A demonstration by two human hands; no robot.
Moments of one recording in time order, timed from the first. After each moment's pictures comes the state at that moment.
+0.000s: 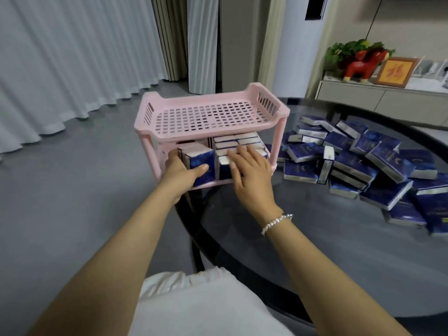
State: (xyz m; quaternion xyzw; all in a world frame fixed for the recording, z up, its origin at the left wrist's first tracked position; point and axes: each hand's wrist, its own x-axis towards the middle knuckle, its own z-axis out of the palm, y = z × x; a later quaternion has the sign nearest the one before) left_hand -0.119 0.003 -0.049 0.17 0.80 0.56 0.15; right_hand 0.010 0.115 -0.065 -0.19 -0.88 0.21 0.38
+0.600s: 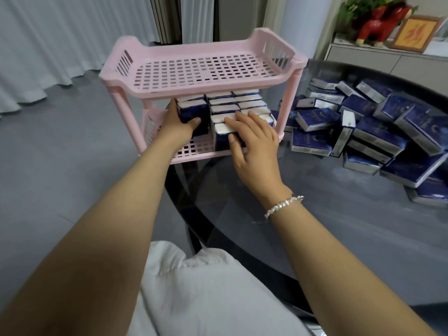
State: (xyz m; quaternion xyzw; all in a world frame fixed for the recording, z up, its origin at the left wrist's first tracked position) left_hand -0.153 0.041 -0.056 0.24 0.83 0.50 0.10; right_hand 0.004 0.121 -0.079 -0.18 -0.87 0.22 0.41
